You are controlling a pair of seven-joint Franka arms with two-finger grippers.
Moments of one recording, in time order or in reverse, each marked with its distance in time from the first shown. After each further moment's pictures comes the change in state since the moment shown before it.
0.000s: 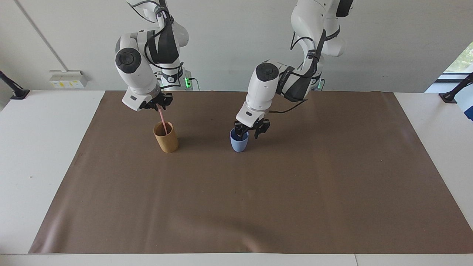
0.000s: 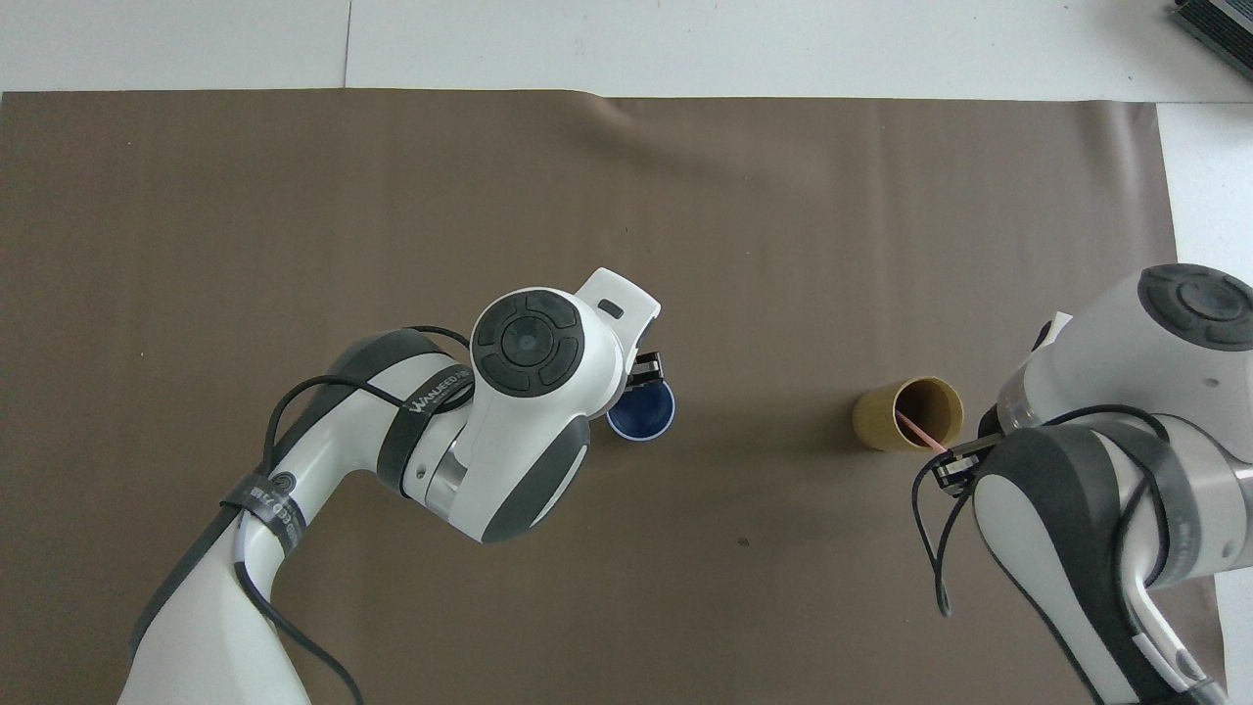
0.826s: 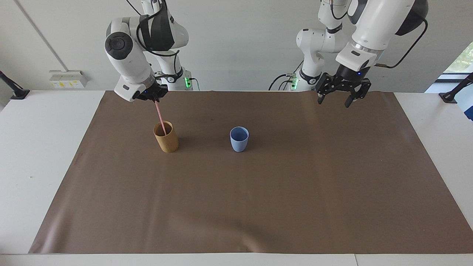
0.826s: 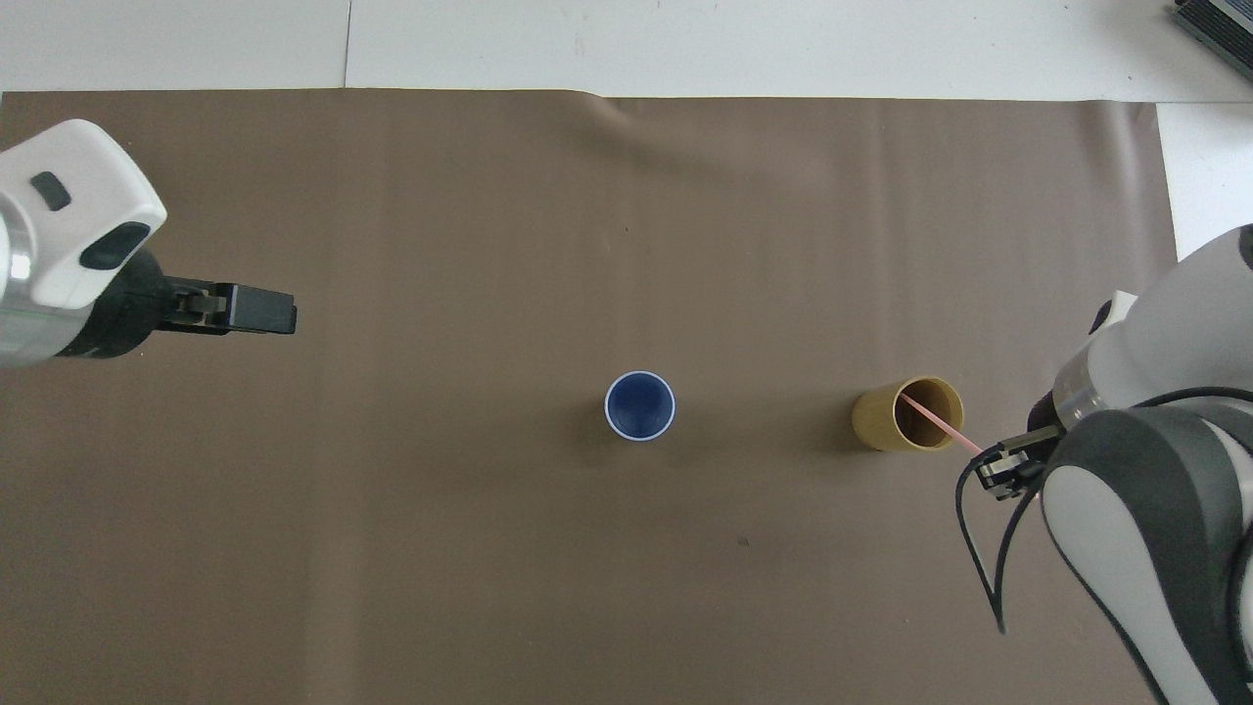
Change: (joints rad) left arm 0.460 -0.342 0.014 0.156 0.001 -0.479 0.693; right arm -0.007 -0.018 -0.003 0.172 0.000 -0.210 0.000
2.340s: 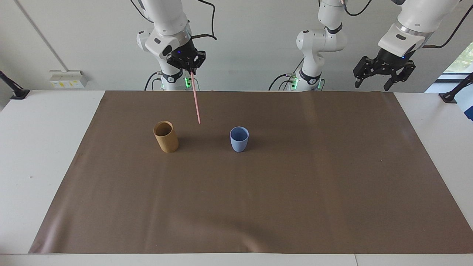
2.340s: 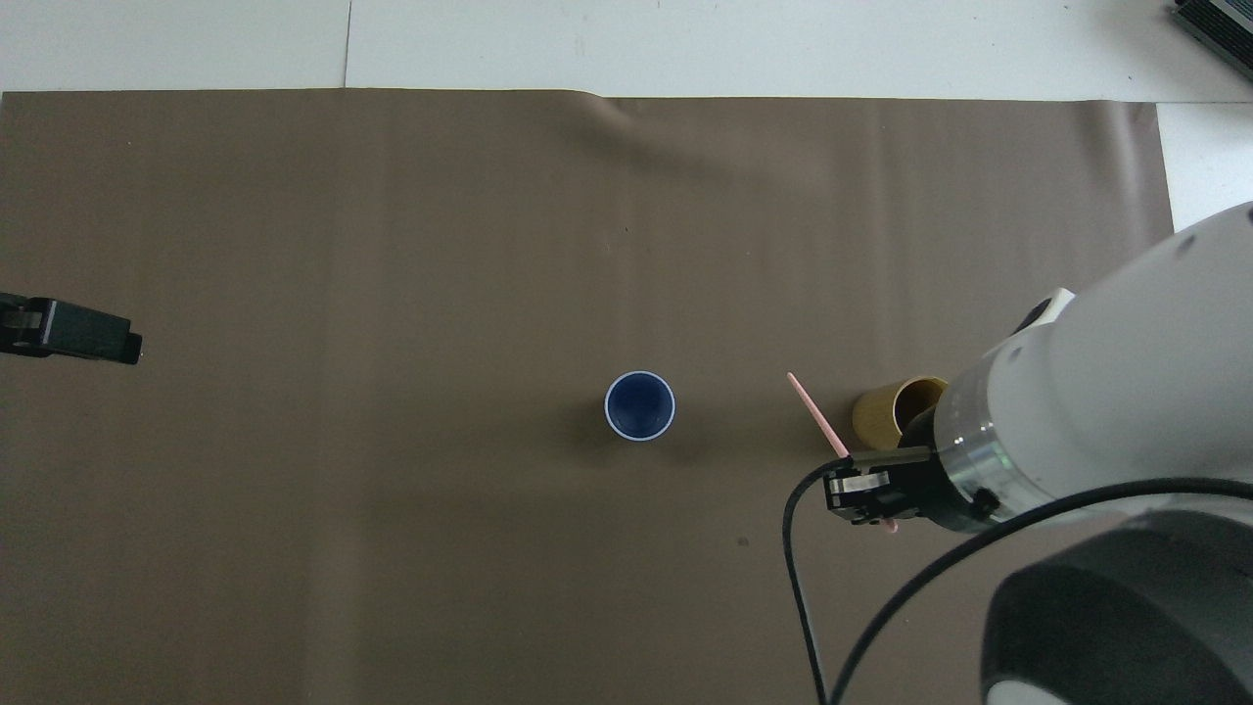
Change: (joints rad) left arm 0.118 0.036 -0.014 0.156 0.074 -0.249 0.119; right arm 0.145 0.039 0.137 0.282 0.231 -0.085 0.511
